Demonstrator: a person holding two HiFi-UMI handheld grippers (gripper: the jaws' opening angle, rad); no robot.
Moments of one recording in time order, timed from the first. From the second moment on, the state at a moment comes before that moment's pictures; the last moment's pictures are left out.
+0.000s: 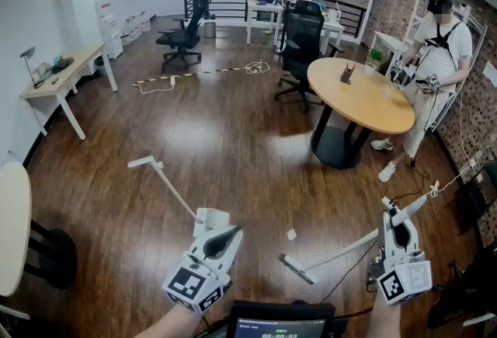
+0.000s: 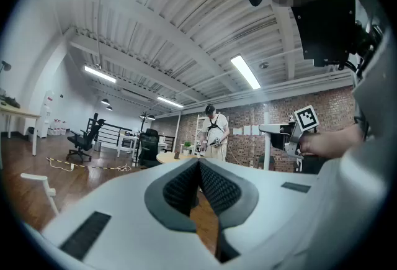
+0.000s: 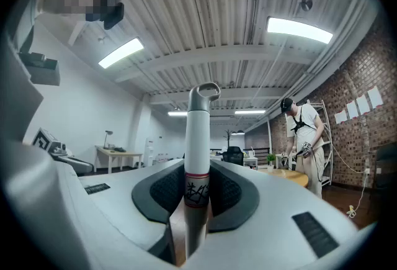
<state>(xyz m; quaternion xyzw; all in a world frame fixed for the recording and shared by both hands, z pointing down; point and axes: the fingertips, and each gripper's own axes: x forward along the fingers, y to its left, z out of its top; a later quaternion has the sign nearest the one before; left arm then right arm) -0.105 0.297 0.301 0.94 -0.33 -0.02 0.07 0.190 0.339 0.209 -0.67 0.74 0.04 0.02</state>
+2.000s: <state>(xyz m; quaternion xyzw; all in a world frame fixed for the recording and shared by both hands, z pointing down) 0.159 -0.085 0.409 0.95 -0.30 0.07 0.07 0.438 -0.007 0.353 -0.72 0.70 0.03 -0.01</state>
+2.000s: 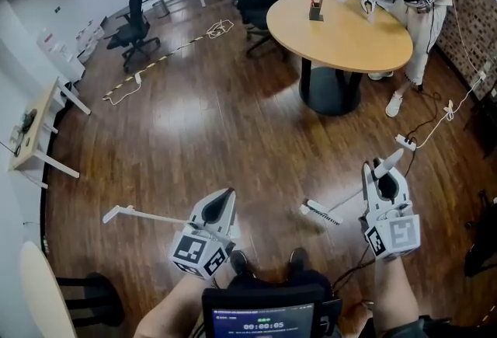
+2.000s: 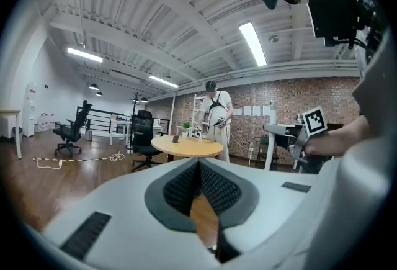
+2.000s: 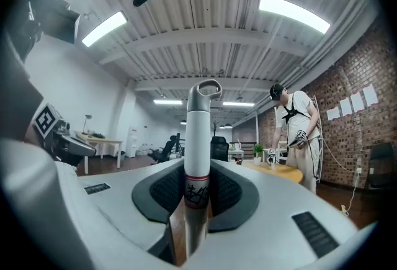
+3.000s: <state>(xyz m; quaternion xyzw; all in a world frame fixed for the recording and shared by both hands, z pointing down) 0.241 -0.170 0.611 0.95 -0.25 0.16 0.10 0.527 -0.080 0.579 -0.80 0.59 -0.03 -0.07</state>
